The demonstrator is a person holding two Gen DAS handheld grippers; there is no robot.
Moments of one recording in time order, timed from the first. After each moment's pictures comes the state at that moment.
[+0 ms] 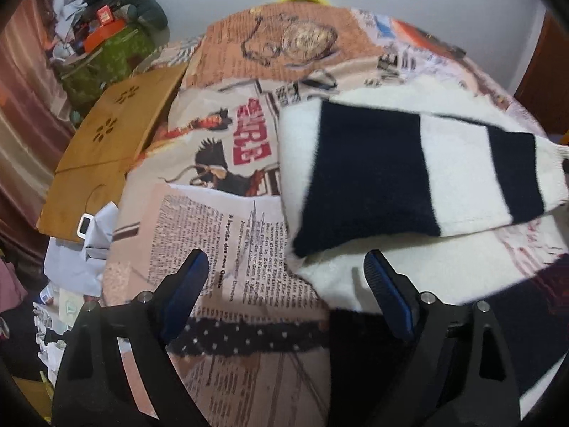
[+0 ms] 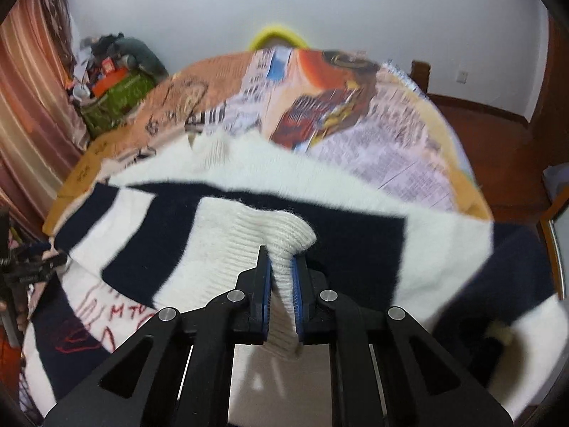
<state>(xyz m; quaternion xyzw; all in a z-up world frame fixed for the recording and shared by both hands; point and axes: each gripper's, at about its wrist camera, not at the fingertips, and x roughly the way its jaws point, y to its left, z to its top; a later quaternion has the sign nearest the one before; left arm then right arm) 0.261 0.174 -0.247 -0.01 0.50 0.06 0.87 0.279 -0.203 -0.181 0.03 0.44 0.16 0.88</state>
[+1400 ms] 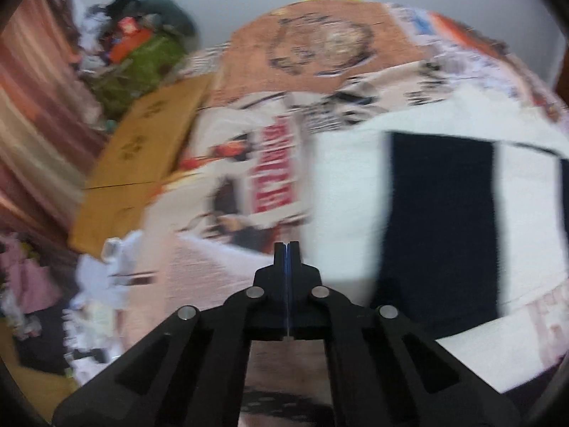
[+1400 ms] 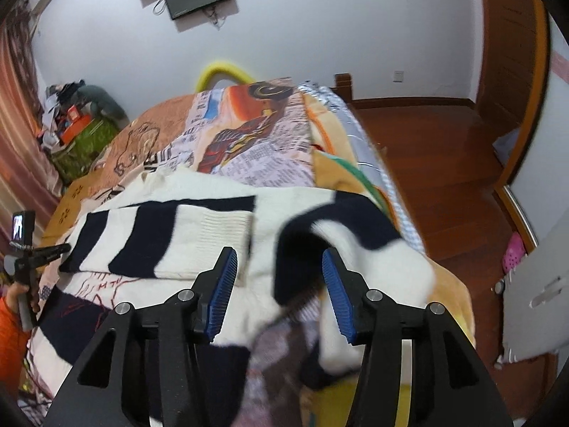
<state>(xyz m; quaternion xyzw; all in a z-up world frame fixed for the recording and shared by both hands) 0.321 0.174 -0.266 0.06 0.51 0.17 0.84 0.206 -0.301 -0.145 0.09 0.42 0.07 0.90</state>
